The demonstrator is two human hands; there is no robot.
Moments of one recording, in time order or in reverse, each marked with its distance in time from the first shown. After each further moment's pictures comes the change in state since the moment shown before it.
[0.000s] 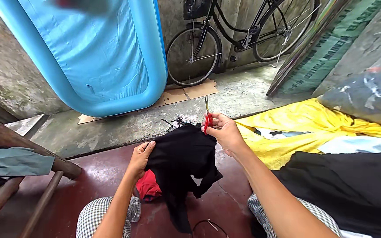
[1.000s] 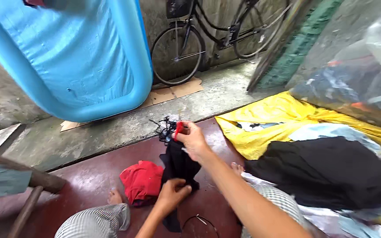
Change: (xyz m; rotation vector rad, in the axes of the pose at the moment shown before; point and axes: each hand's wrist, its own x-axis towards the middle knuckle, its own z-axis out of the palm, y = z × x) left_hand -0.047 -0.130 0.101 0.479 -0.368 -0.036; right_hand -0.019 0.013 0.036 0.152 0.032 0.142
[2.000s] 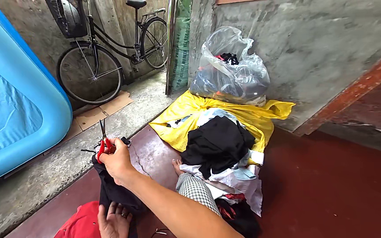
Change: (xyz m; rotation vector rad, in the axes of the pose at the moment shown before) left_hand 0.038 -0.020 0.057 -1.113 0.235 -0.150; right_hand -0.004 -0.023 -0.028 0.193 0.220 0.085
